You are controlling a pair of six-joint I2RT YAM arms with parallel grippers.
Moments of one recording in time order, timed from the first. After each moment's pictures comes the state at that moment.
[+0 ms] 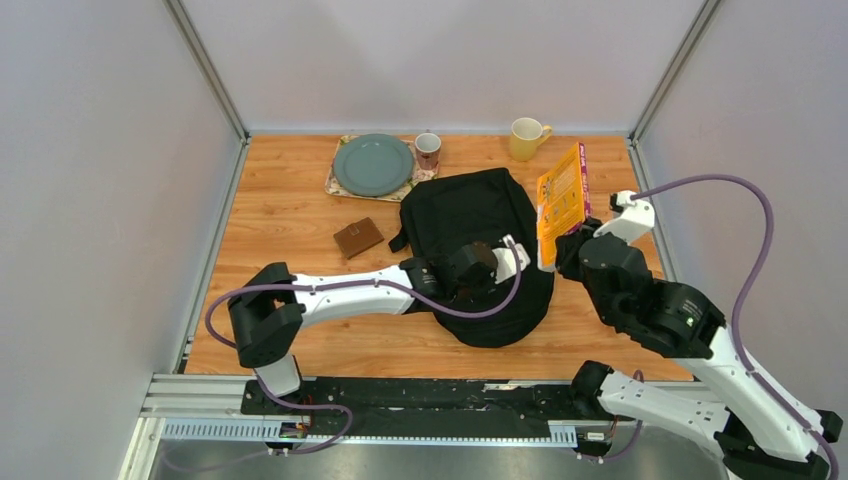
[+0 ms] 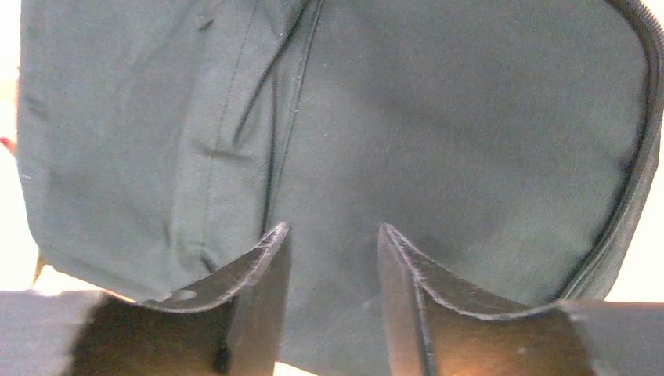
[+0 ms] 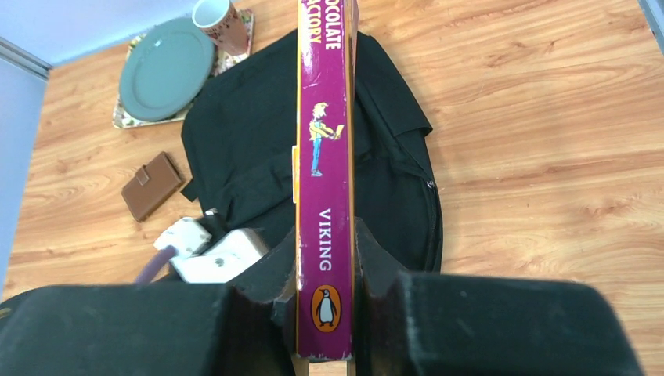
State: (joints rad) left arm -1.18 1.72 1.23 -0.21 -0.30 0.17; right arm 0.91 0.74 1.19 -0.96 0.79 0.74
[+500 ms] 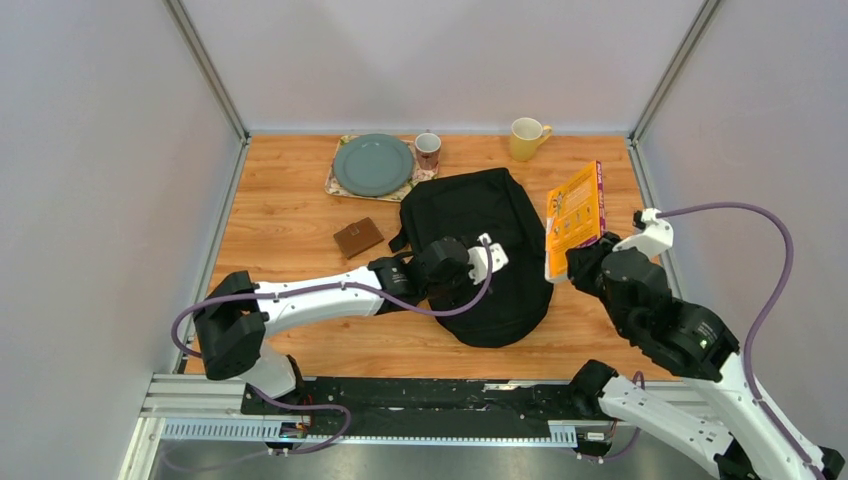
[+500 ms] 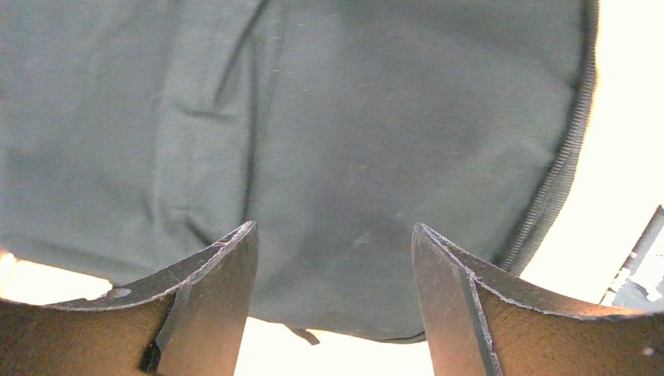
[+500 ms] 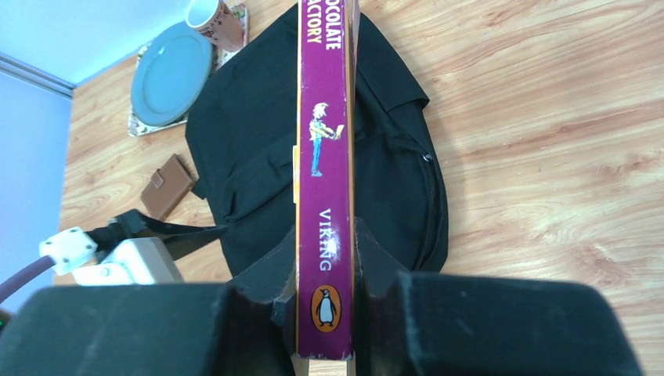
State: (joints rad) left arm -1.13 1.53 1.07 -0.20 -0.17 0.16; right arm 0.78 0.64 1.08 -0.96 0.67 0.81
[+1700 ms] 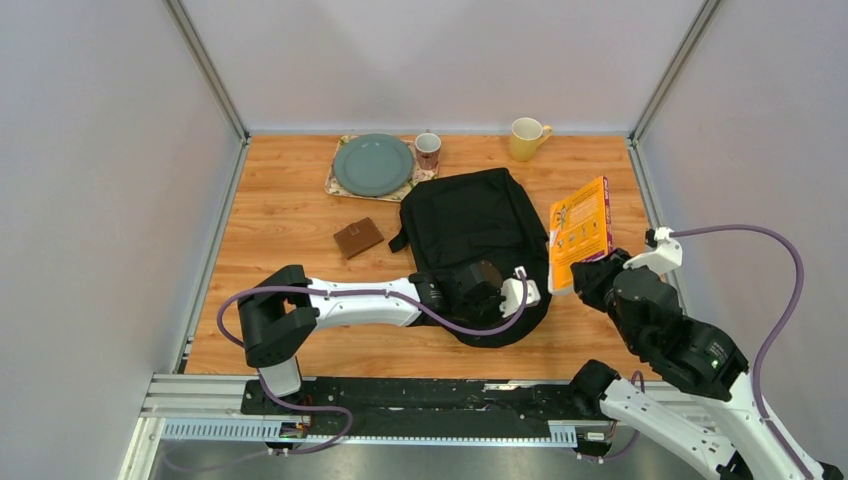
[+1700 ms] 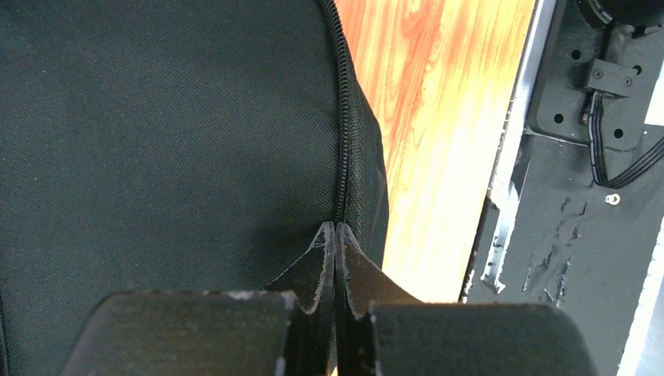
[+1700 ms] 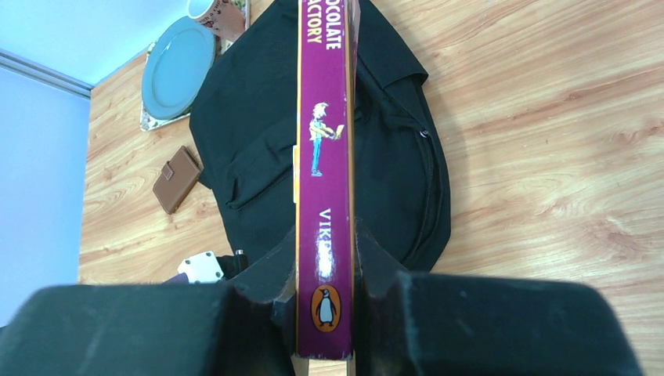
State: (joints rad) left arm -1.23 1.74 1.16 -0.16 0.13 0.07; right arm 0.78 0.50 1.00 -0.99 0.64 0.88
